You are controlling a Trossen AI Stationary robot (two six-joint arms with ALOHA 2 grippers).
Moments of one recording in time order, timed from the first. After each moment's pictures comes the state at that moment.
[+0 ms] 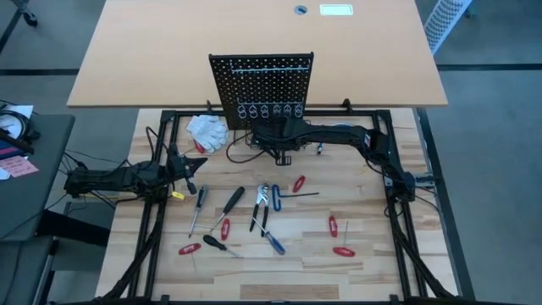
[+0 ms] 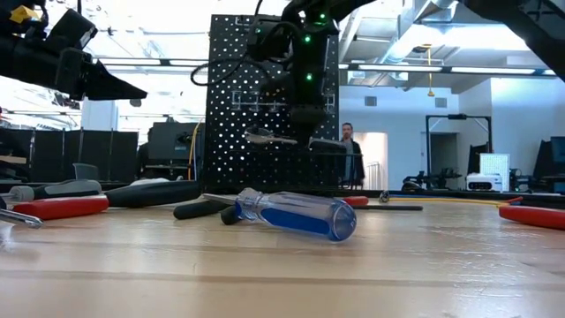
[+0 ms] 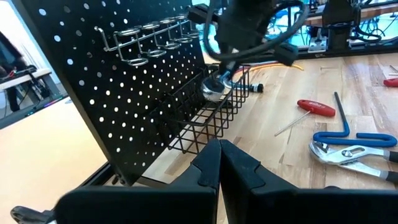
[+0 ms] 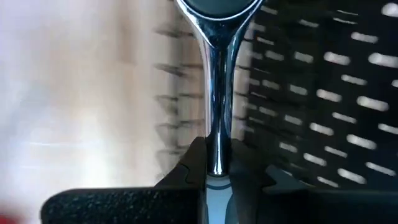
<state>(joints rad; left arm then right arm) -0.05 0.00 0.11 -0.20 -0.59 0.17 -0.22 2.19 1.95 -1.07 0.48 -0.33</state>
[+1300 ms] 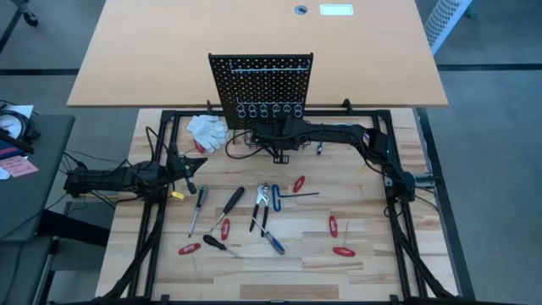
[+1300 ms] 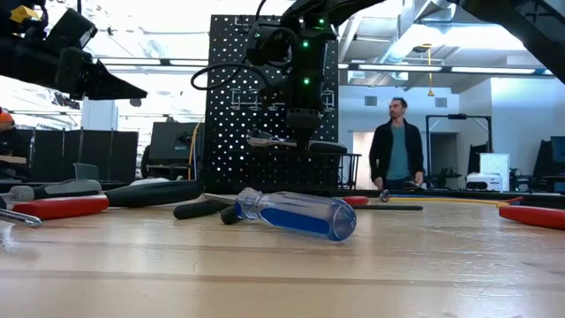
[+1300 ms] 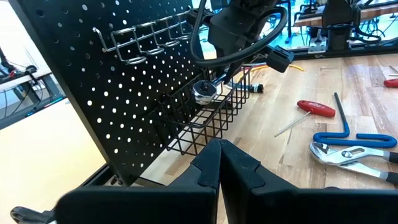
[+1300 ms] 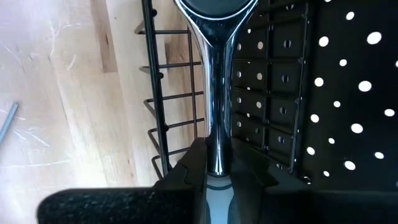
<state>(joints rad) -0.05 0.00 0.11 -0.20 -0.59 0.17 -0.24 2.20 1.95 -1.06 0.56 -0.26</state>
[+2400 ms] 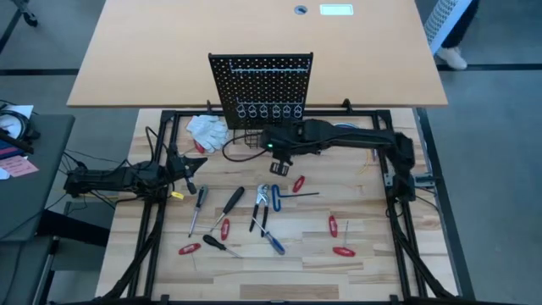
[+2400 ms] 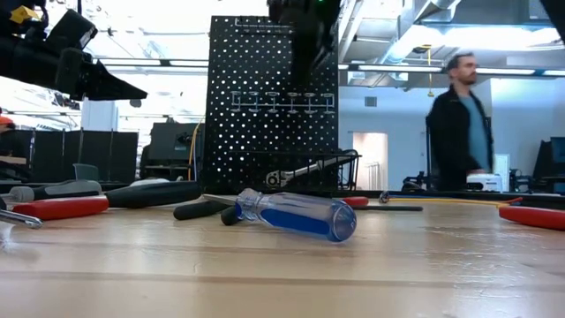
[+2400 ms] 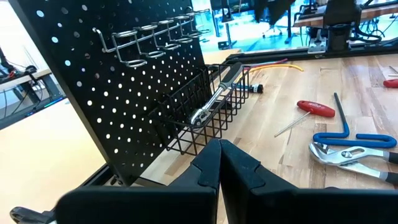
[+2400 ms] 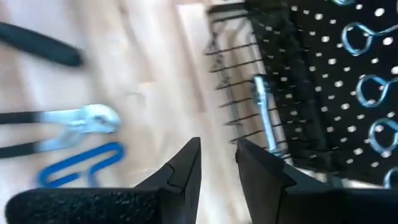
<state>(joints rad) -0.05 0.00 0.11 -0.20 -0.59 0.17 -0.10 1.95 1.95 -1.11 0.34 0.06</state>
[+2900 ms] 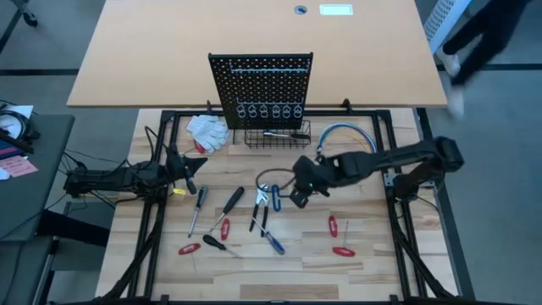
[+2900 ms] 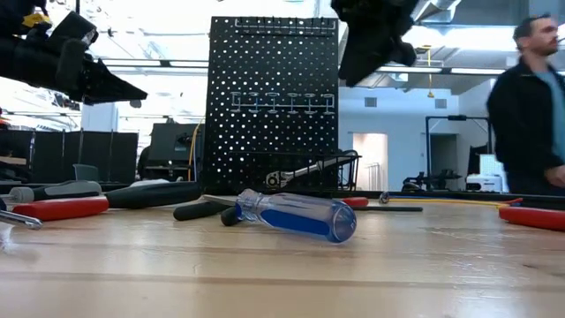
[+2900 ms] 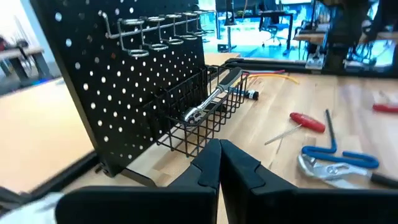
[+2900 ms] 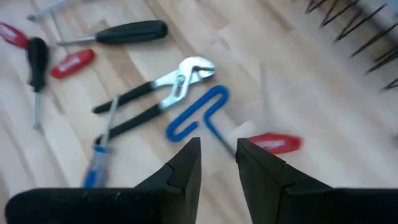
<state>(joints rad) -0.05 0.00 0.11 -0.20 -0.59 0.01 0.13 1.56 1.29 -0.74 0.26 0.72</state>
